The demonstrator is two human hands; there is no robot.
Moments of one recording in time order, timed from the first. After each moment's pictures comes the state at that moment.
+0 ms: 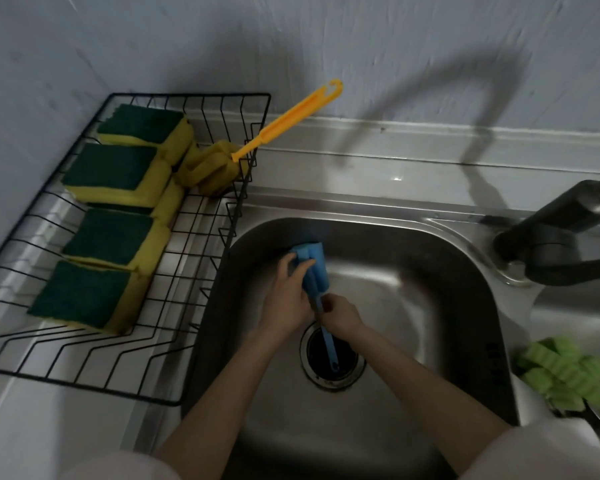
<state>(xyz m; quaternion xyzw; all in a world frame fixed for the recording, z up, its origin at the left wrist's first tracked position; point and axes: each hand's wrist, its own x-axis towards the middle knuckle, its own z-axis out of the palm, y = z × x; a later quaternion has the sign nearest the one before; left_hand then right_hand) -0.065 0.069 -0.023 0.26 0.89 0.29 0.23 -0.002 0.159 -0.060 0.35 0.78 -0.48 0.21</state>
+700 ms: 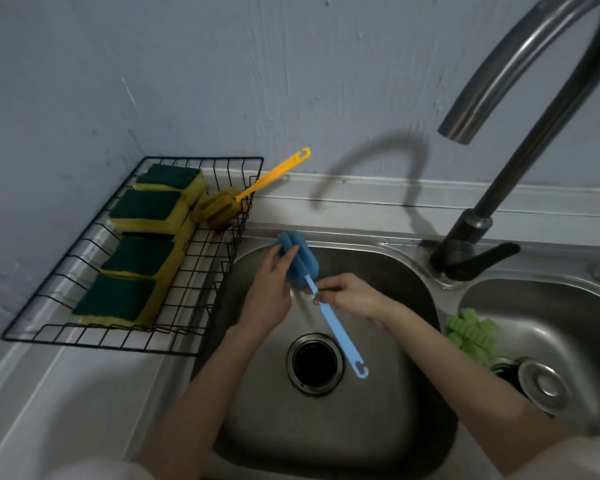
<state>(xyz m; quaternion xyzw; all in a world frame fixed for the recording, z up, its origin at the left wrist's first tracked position) -0.043 0.052 0.069 0.34 0.87 0.35 0.11 0.038 0.182 0.086 0.23 0.79 -0.56 0.13</state>
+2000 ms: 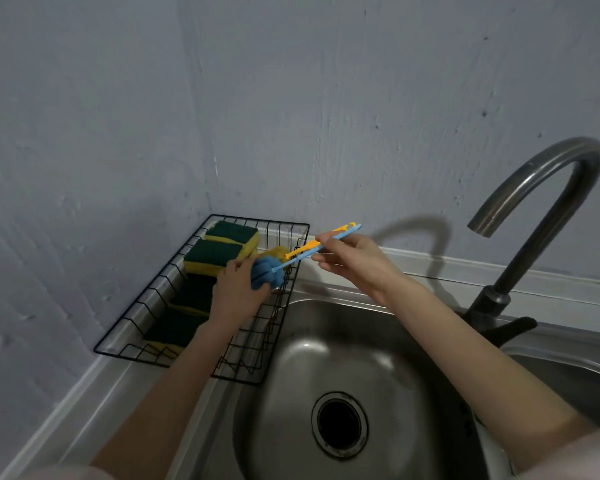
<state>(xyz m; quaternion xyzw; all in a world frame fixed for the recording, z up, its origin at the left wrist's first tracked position) -0.104 -0.030 0.153 0.21 0.92 0.32 0.01 -0.014 0.129 0.226 0.17 0.65 -0.74 -0.07</state>
